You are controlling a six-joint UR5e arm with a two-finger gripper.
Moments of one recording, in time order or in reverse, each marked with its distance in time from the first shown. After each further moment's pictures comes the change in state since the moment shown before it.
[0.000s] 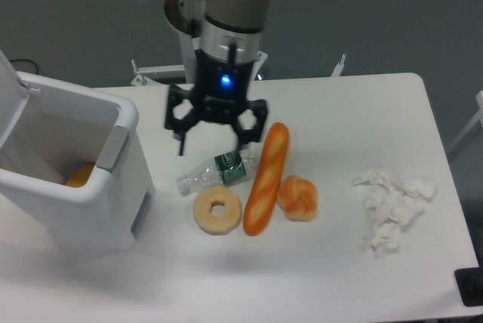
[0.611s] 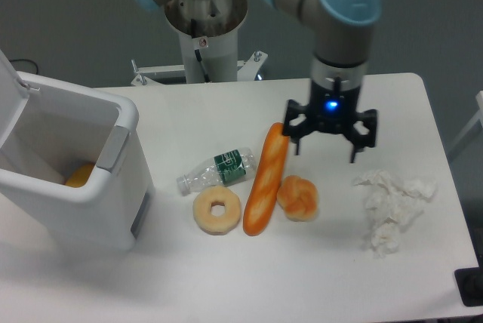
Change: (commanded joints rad) arm 0.245 -0.126 0.000 -0.014 0.114 0.684
